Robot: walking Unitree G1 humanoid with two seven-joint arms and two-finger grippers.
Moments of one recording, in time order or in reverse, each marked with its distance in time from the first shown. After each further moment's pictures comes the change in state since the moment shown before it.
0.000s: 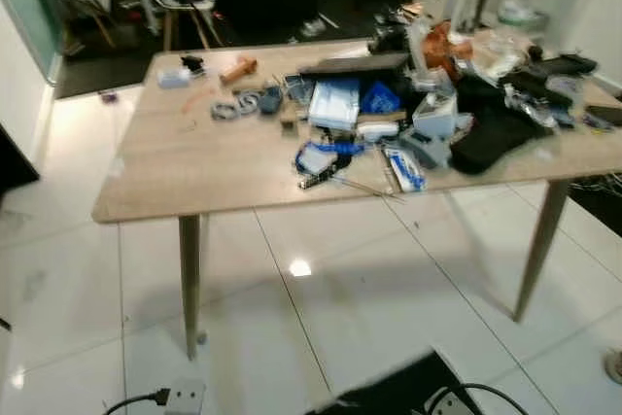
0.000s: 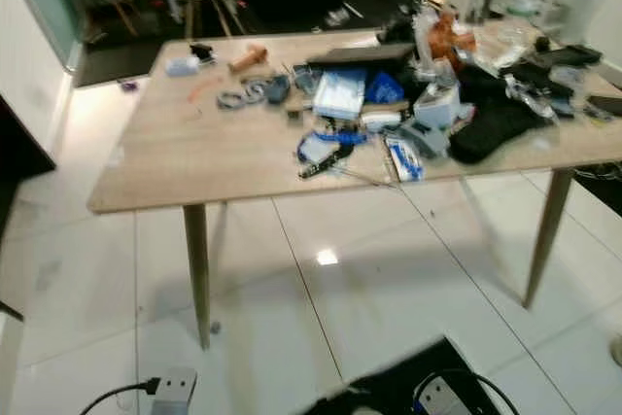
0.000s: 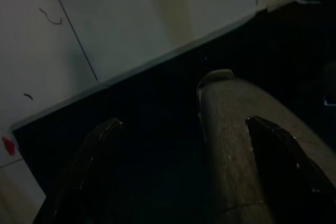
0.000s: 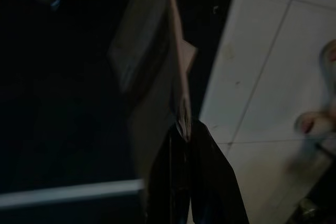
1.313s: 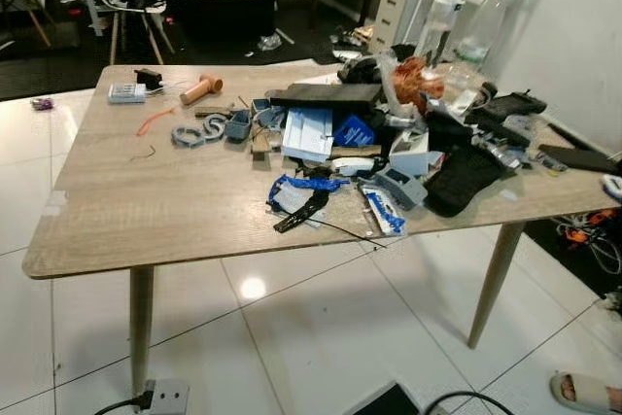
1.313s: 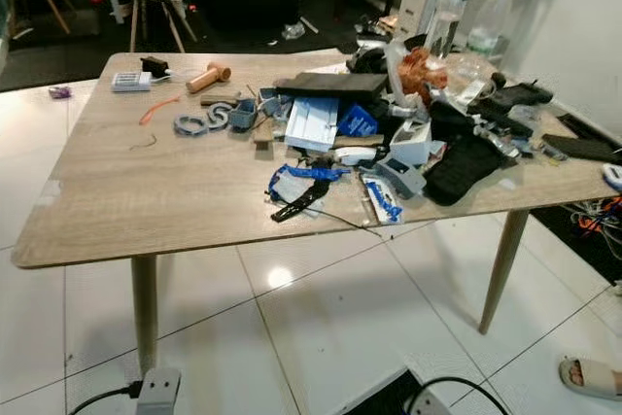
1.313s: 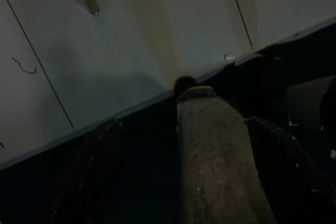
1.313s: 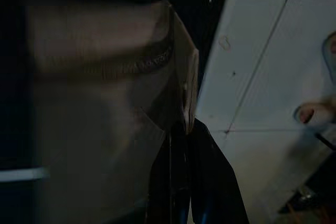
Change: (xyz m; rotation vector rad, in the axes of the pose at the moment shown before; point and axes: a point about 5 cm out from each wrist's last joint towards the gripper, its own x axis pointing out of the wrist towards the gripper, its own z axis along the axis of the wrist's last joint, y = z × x) left arm 0.001 -0.003 0.003 -0.104 -0.010 0.020; right arm -0.001 -0.002 -0.008 -0.072 0.050 0.134
